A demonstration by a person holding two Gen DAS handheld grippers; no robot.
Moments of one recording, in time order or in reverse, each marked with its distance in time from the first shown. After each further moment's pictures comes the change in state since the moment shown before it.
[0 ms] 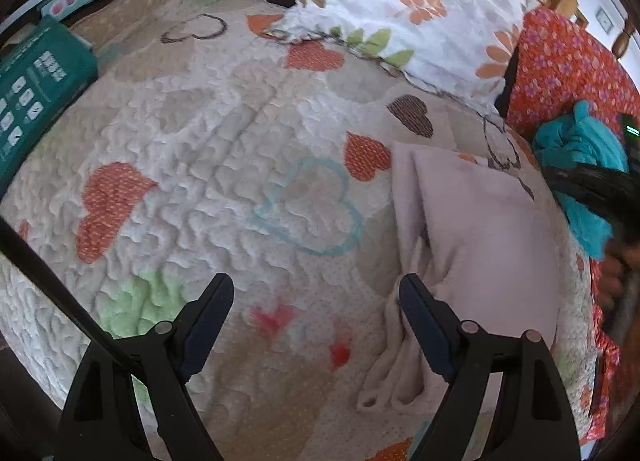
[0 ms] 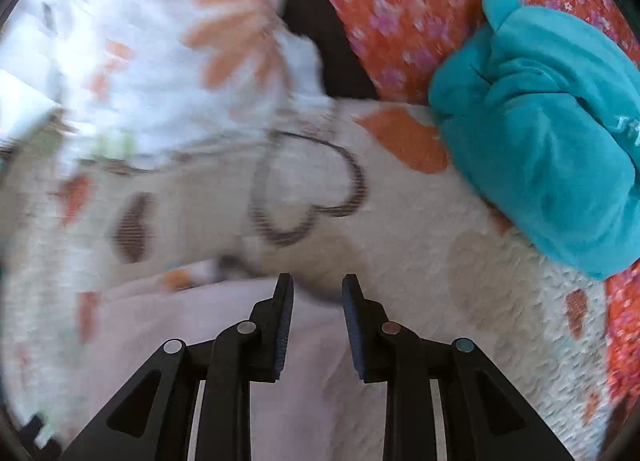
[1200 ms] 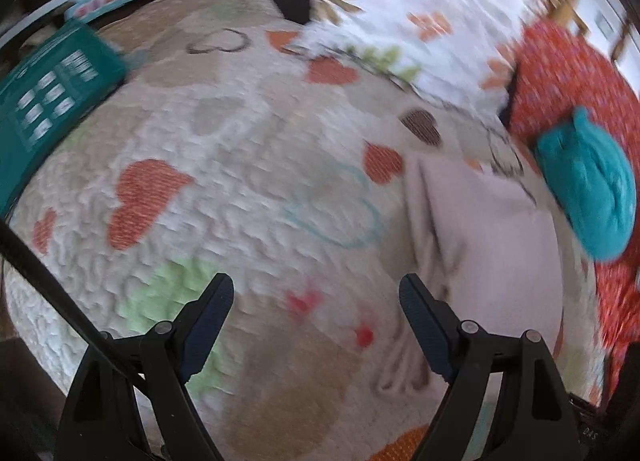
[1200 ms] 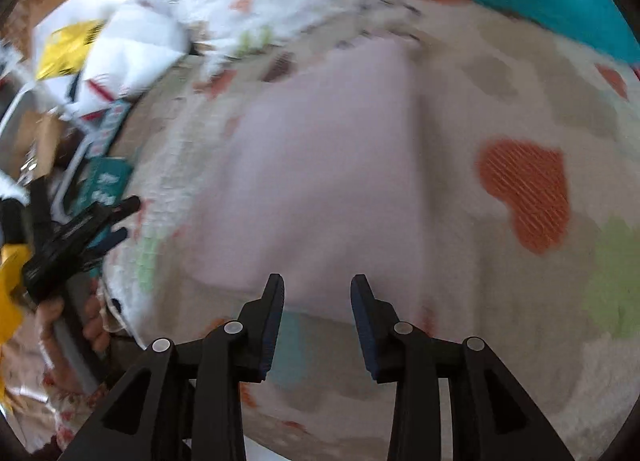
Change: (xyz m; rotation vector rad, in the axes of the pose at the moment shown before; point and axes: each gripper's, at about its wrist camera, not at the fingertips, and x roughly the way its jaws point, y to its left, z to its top) left arm -0.014 0.002 -0.024 0.044 -0.049 0.027; right arm -0.066 -0.023 -0.231 0.108 0.155 0.318
